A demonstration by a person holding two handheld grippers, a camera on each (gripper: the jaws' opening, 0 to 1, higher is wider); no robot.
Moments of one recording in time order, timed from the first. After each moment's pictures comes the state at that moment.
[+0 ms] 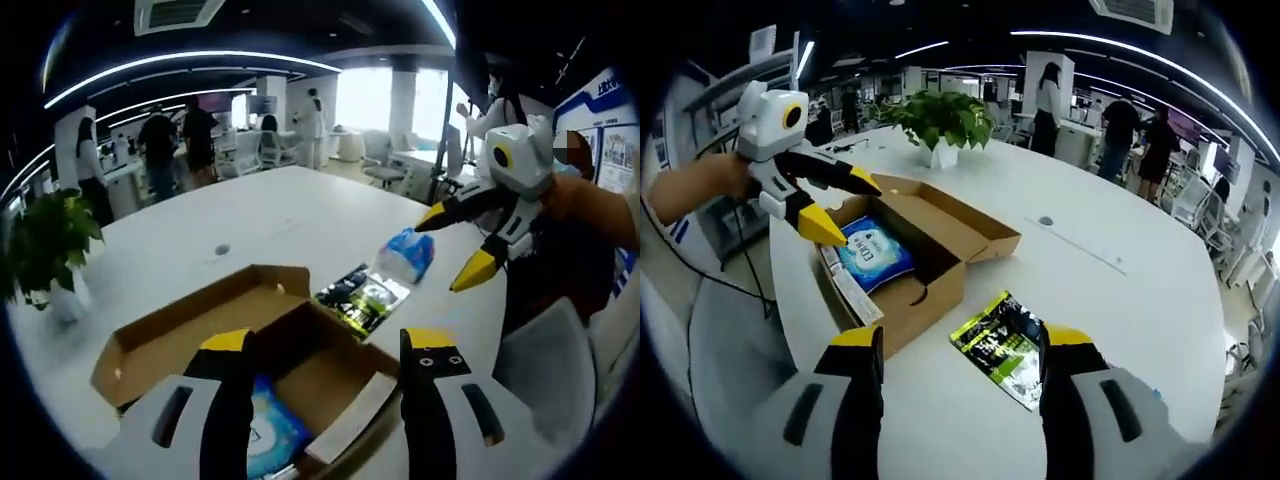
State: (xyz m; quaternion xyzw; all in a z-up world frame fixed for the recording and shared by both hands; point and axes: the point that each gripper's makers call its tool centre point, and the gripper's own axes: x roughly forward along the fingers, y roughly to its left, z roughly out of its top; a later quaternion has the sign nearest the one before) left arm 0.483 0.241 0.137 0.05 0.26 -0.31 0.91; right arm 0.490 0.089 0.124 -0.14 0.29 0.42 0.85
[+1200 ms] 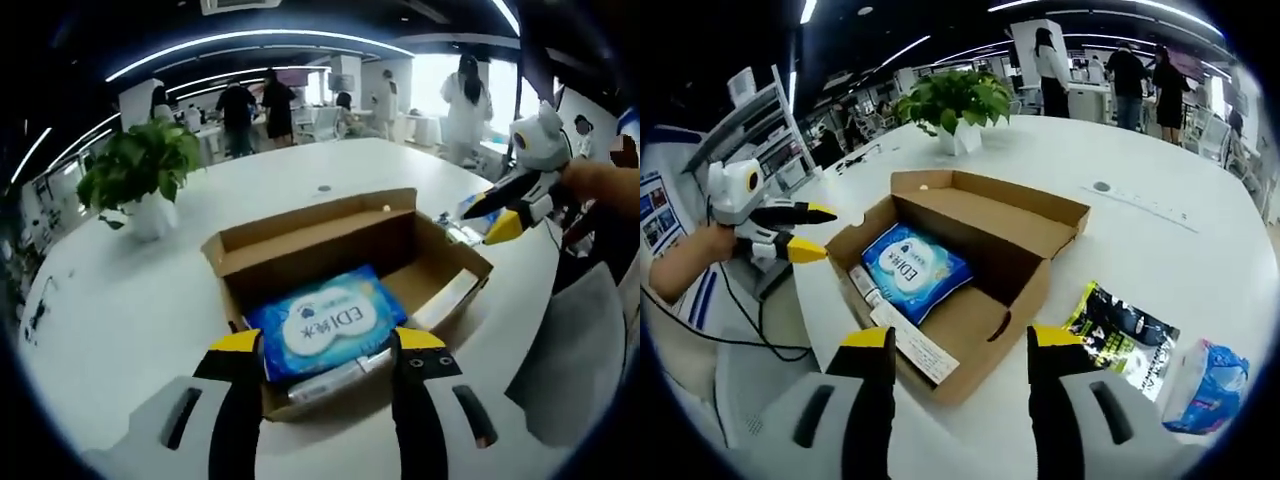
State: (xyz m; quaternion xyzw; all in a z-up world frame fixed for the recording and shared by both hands) left arm 0.423 0.383 0.090 0.05 0.31 -0.15 0.94; right arm 0.480 0.177 0.076 -0.05 0.36 0.44 0.82
